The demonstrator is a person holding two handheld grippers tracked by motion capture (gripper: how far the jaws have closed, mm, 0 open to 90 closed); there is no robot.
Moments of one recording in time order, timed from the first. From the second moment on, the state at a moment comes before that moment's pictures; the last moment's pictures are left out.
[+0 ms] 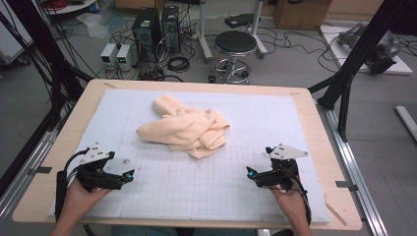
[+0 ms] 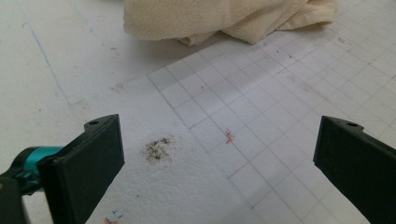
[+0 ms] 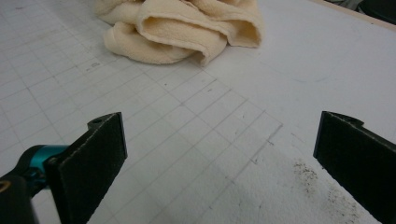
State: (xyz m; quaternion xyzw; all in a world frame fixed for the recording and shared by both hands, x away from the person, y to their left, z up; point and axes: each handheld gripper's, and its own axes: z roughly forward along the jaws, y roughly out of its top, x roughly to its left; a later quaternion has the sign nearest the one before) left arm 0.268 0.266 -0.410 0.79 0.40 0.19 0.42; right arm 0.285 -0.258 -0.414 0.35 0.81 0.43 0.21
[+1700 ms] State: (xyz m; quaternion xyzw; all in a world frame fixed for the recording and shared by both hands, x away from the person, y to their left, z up) left arm 0.310 0.224 -0.364 0.80 0.35 0.19 0.45; right arm 0.341 -0.193 -0.355 0.27 0.83 0.45 0.21
